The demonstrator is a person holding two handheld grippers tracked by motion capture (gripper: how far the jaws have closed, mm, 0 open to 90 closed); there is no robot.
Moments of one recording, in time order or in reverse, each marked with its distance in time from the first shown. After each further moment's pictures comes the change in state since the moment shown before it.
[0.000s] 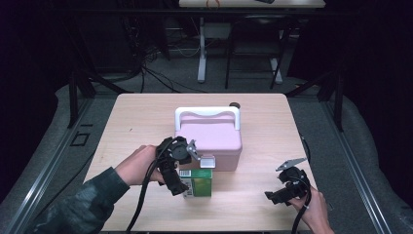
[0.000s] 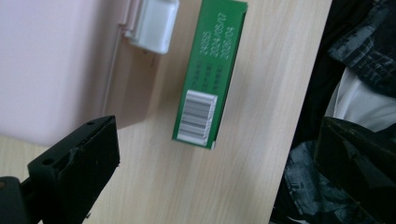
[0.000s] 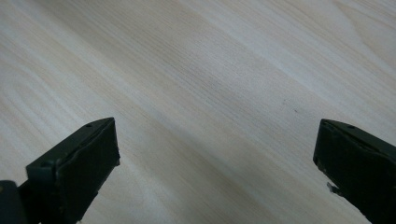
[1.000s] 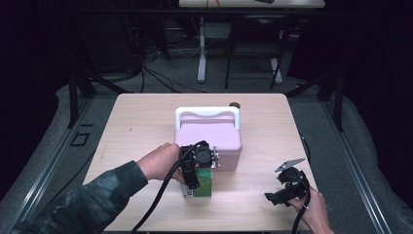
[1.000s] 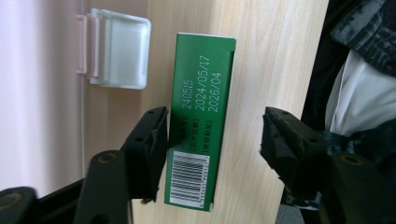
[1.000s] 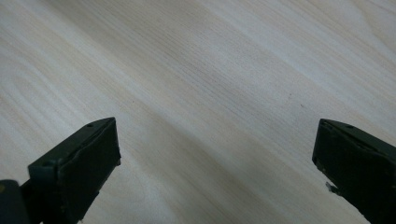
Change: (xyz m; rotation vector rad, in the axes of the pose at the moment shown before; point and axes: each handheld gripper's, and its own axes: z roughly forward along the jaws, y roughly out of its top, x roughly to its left) left arm -0.001 0.041 0.032 0.134 -0.045 0.097; right arm 0.000 -0.001 0.002 0.031 0.008 -0.010
